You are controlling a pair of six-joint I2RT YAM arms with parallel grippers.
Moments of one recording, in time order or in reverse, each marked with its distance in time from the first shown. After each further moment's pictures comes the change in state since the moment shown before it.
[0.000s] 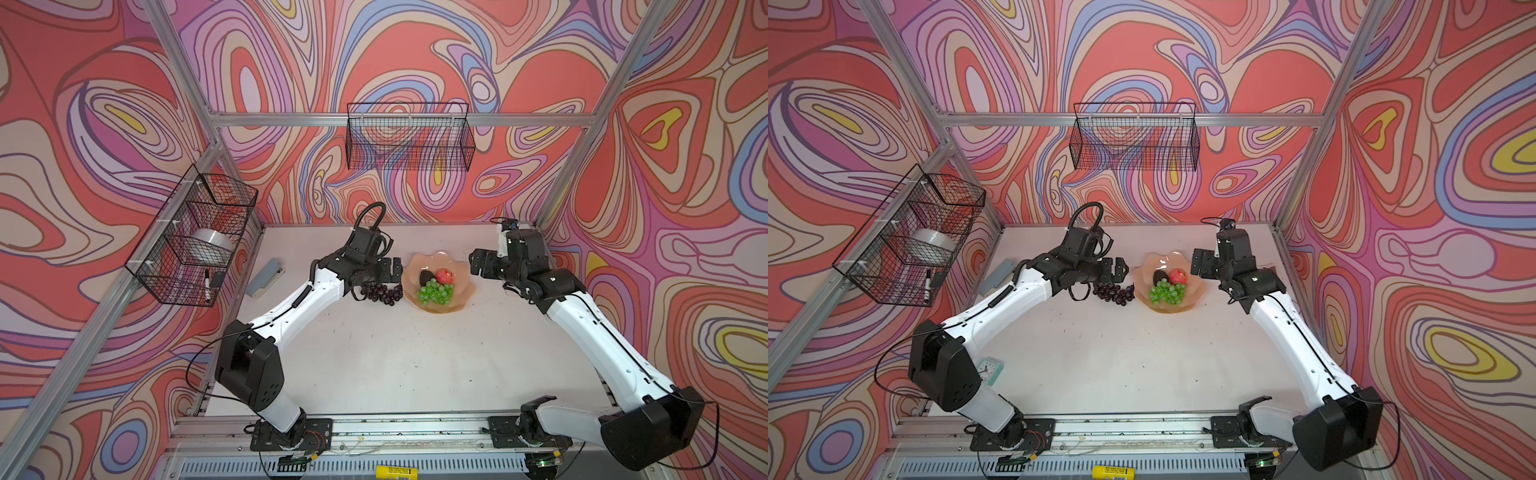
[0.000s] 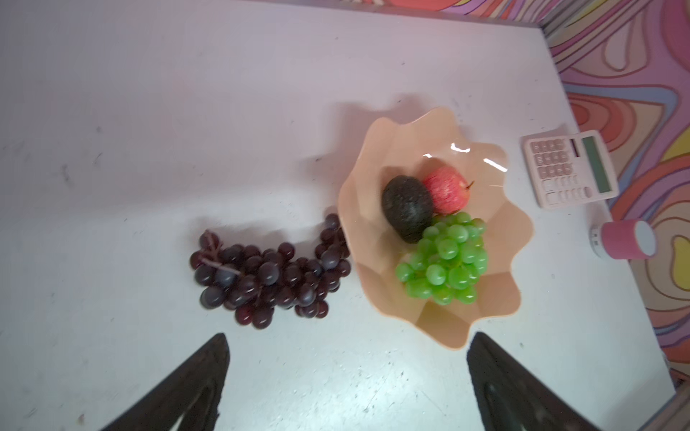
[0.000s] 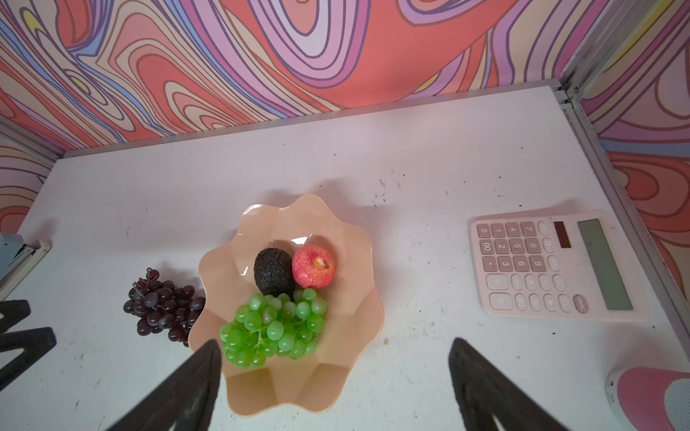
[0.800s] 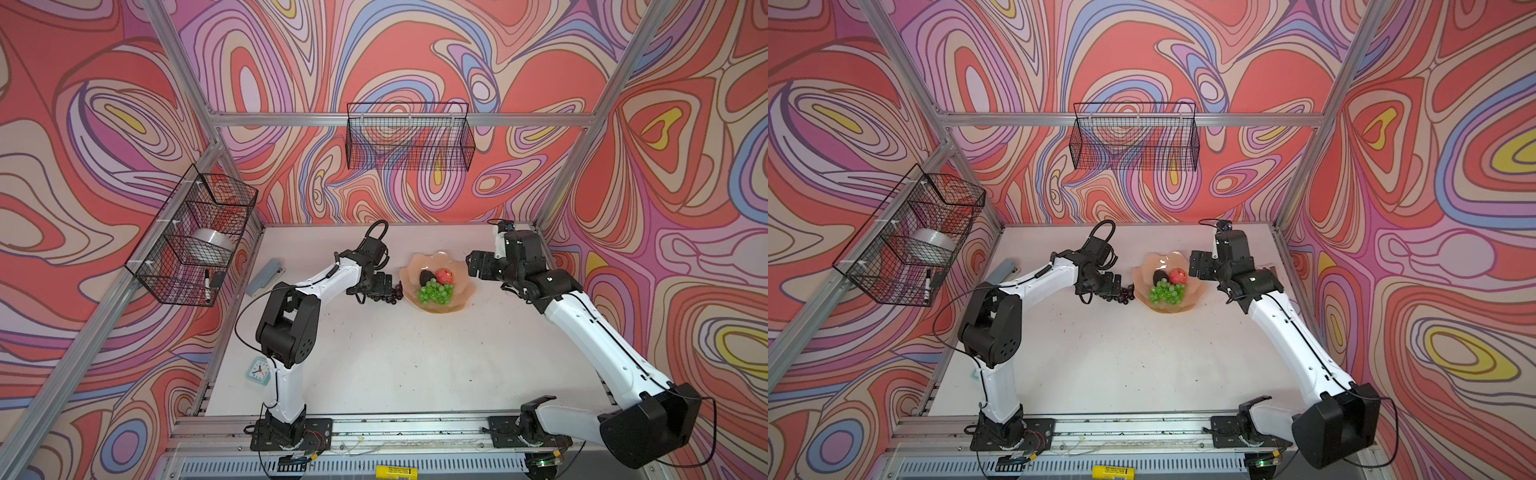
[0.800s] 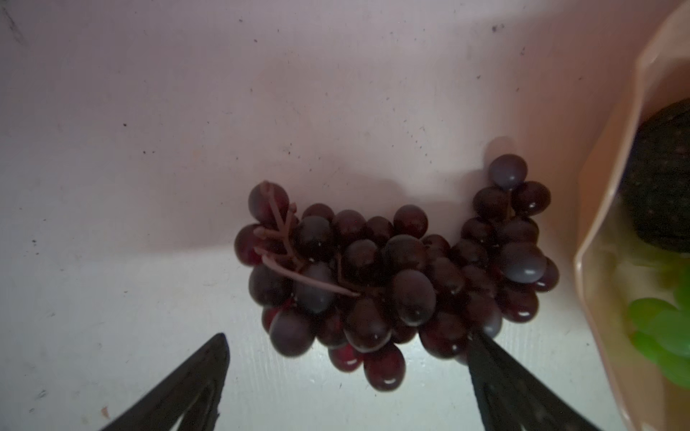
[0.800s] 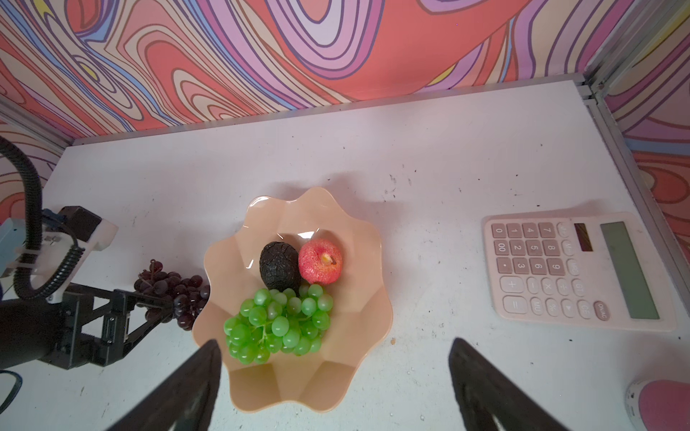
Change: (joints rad) left arm 0.054 0.356 0.122 -0.121 -0.057 0.013; right arm 0.000 0.002 -0.020 0.023 -0.030 -0.012
